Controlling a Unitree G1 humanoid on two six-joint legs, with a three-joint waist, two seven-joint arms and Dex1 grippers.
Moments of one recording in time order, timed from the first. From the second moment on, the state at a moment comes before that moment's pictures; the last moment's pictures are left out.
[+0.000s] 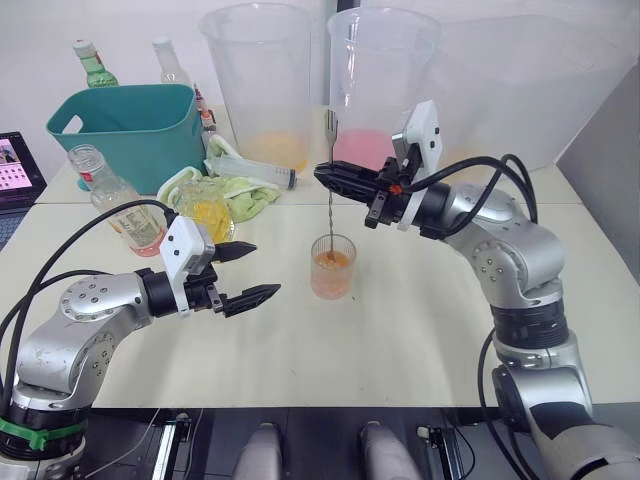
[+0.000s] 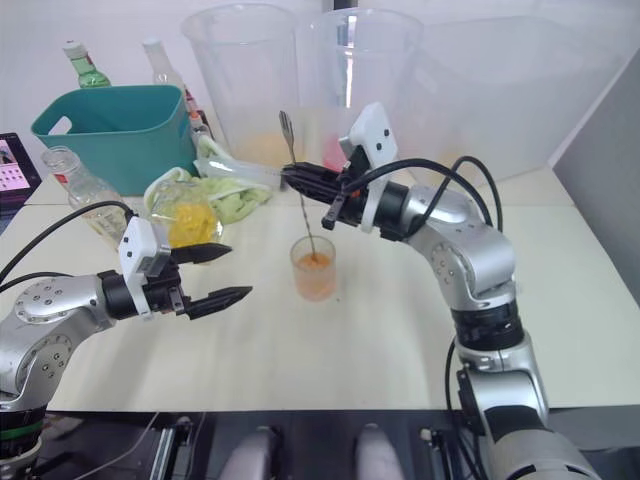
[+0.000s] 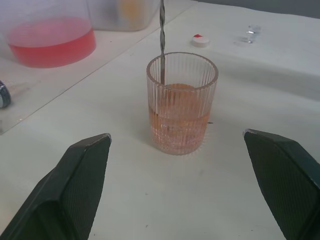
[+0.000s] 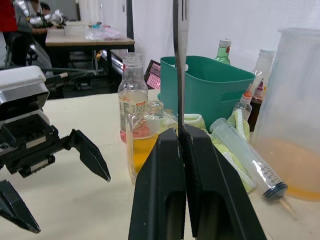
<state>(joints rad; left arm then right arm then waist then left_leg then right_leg) -0.24 0.78 0.17 -0.43 -0.61 0.60 -0.88 -0.84 -0.39 0.06 -0.16 0.57 0.61 0.74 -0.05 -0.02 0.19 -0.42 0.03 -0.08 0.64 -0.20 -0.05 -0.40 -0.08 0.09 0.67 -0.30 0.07</state>
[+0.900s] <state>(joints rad) -0.27 0.74 0.09 -0.39 -0.53 0.54 -0.88 -0.85 -0.50 0.07 -0.20 0.58 0.73 0.86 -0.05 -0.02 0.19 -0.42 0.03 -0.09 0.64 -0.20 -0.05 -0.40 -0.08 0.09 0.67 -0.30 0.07</state>
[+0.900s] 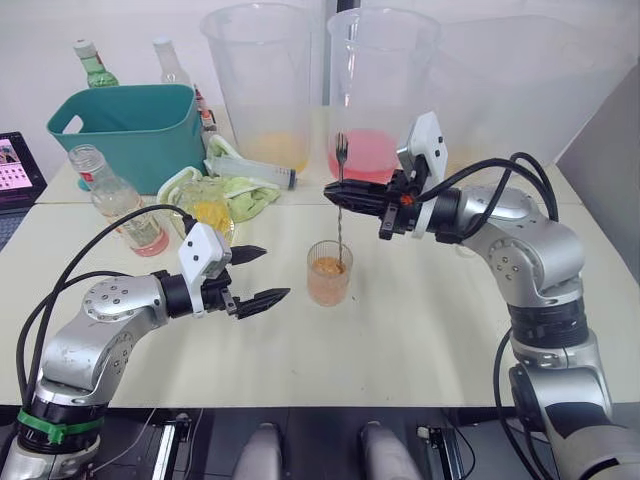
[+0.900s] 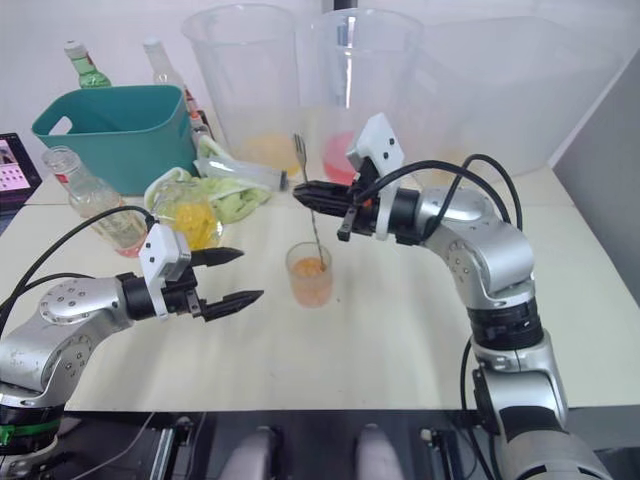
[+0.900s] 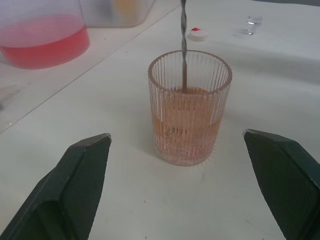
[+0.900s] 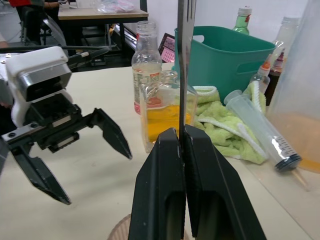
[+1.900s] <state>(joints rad) -0.30 0.74 0.06 -0.36 -0.49 0.52 -0.88 -0.85 -0.41 0.08 -0.17 0.53 0.61 0.81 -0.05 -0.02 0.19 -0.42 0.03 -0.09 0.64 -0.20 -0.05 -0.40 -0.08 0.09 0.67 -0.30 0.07</state>
